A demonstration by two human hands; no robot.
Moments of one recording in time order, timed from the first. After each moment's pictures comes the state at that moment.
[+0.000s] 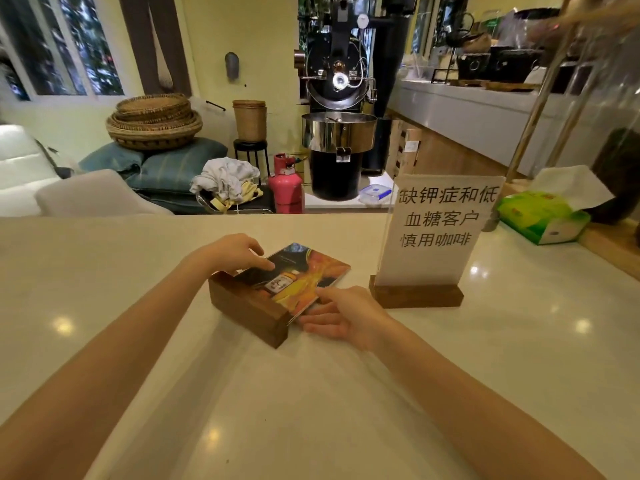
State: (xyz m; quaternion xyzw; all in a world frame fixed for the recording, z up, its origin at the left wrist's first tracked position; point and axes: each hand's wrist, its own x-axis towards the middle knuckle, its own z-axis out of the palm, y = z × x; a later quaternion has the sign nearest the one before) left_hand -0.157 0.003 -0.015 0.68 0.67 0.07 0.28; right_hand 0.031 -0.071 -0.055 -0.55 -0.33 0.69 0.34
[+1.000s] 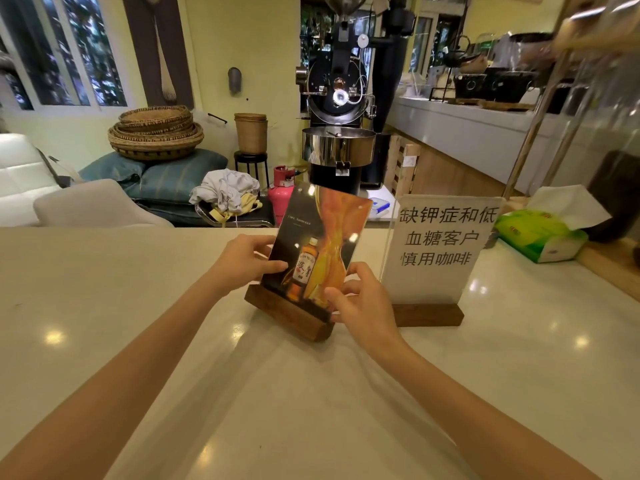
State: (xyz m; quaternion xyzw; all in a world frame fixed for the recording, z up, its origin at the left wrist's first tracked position) left_hand -0.141 -0.009 -0.015 0.68 0.57 0.33 0.31; right_hand 0.046 -0.075 -0.048 -0.53 -0.62 0.34 0.47
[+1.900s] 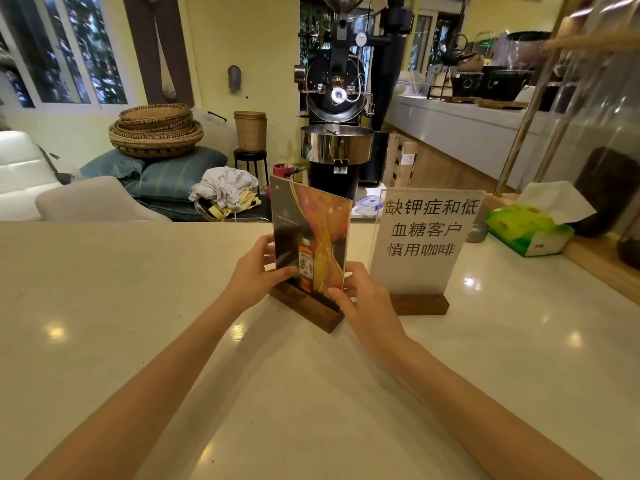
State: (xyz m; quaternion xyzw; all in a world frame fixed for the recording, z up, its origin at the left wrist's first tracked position) left_hand -0.109 -0.039 -0.041 0.65 0.56 0.42 0.30; right_hand 0.068 -0.088 -0.058 -0.52 -0.72 0.20 0.42
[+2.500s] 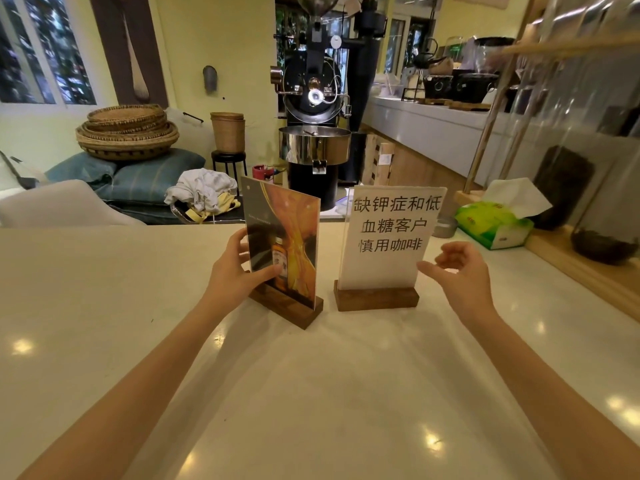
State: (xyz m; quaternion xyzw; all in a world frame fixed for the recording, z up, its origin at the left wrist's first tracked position) left_hand -0.098 -0.043 -0.044 0.63 0.56 0.46 0.28; right_hand 0.209 -0.083 -0.036 -0.64 -0.47 0.21 0.57
